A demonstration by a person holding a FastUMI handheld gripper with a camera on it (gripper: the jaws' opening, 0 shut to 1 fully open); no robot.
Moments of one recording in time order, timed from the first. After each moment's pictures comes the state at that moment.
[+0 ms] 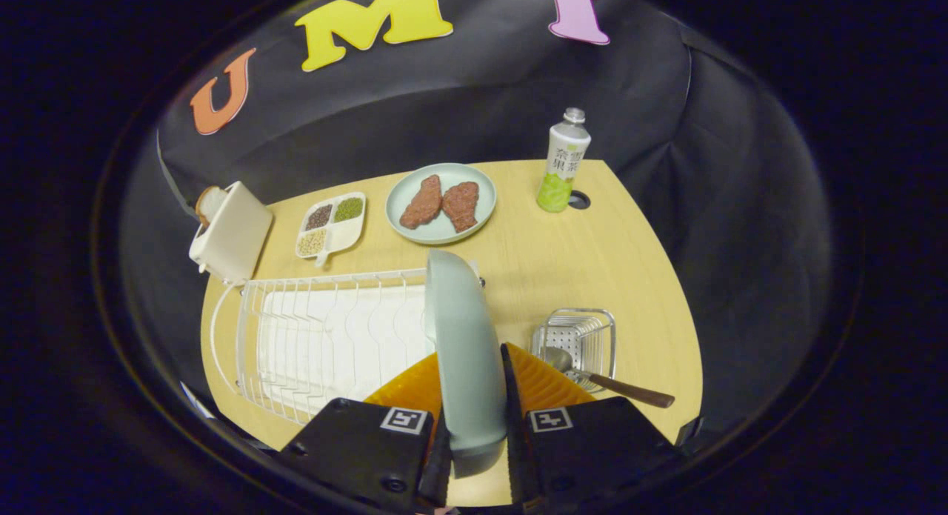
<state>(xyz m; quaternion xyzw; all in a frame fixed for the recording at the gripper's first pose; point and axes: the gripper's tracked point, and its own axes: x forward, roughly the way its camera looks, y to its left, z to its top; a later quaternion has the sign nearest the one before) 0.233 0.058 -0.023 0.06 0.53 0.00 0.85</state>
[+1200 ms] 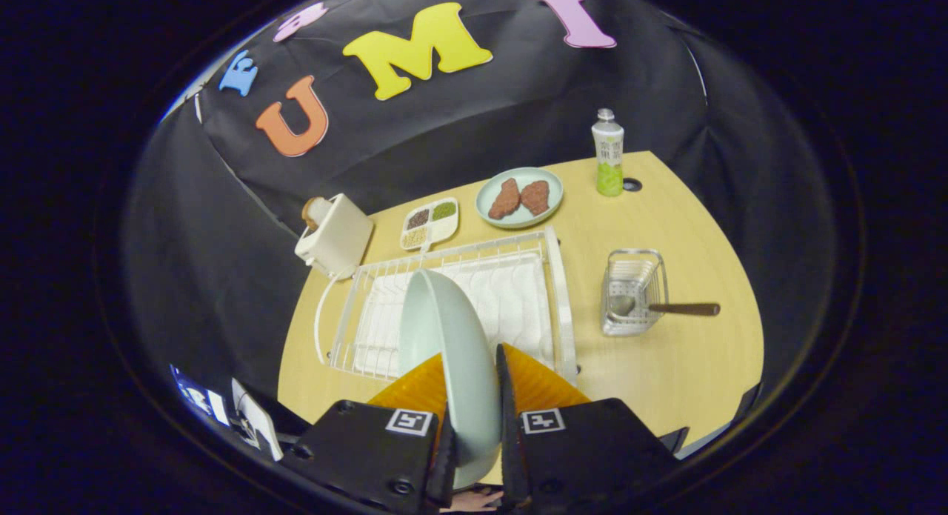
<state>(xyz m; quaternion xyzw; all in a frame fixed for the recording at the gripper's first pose) 0.105 0.103 0.002 0.18 0.48 0.15 0.84</state>
